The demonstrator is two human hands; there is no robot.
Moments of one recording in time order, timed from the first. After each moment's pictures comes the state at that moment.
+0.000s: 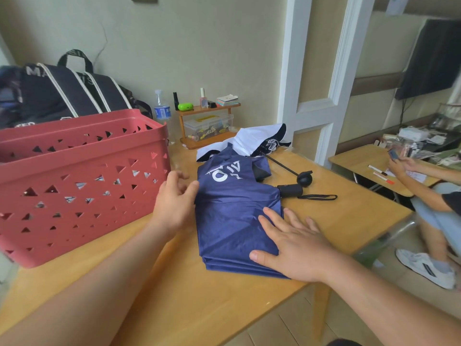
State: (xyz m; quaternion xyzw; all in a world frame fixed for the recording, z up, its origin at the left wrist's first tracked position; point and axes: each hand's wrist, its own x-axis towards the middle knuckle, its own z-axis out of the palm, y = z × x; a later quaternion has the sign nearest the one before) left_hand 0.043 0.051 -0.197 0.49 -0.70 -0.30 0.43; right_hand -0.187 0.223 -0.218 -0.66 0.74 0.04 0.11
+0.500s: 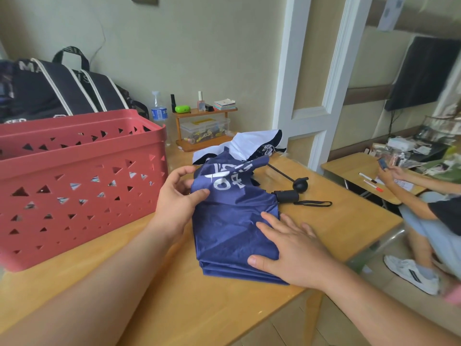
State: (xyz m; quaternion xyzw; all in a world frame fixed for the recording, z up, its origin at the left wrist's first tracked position) left_hand 0.028 0.063 -0.192 0.33 -0.57 -0.53 0.53; right_hand -0.185 0.227 -0.213 -0.67 0.74 -0.03 0.09
